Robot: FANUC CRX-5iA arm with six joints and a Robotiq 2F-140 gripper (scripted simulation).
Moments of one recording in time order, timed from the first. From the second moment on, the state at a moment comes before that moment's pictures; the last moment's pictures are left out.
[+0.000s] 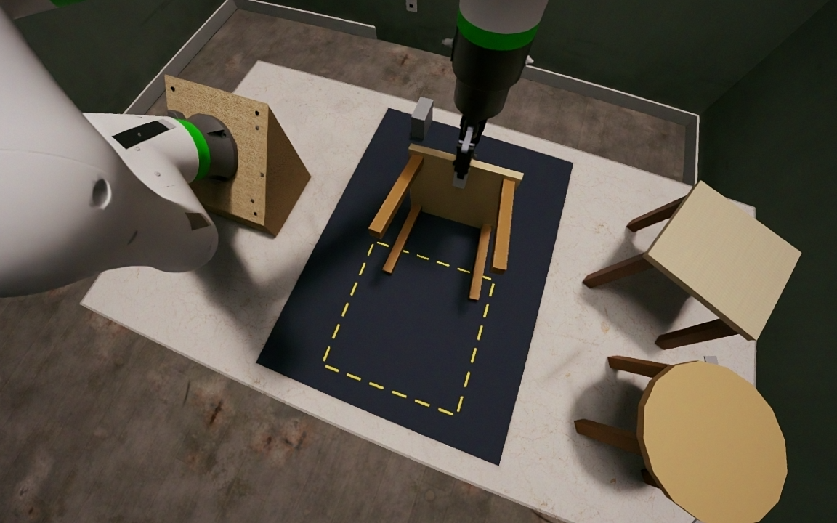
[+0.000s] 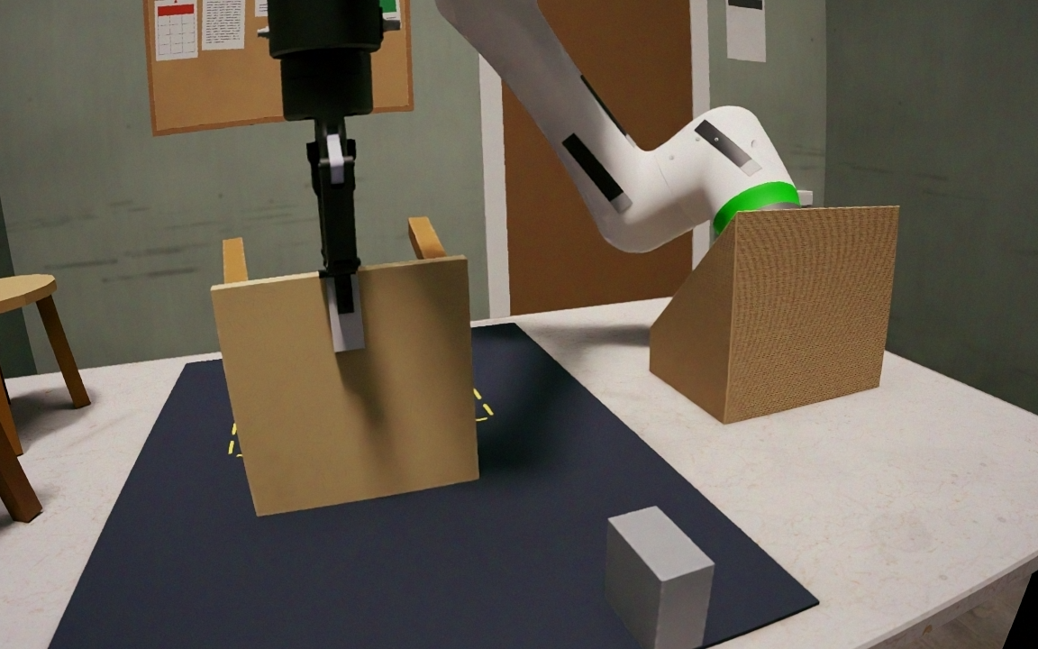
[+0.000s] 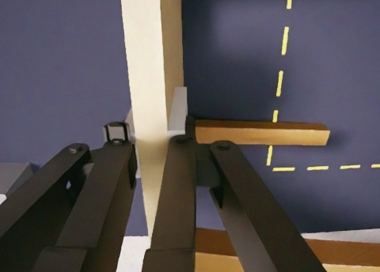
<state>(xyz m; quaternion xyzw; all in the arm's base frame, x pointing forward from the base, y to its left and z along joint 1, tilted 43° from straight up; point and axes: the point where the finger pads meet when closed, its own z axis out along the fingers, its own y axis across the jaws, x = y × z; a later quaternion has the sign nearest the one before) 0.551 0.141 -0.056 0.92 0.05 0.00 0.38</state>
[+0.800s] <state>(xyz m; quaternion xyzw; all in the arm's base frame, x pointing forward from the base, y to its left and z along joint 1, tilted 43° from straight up) 0.551 0.141 -0.051 0.94 0.05 0.00 0.34</state>
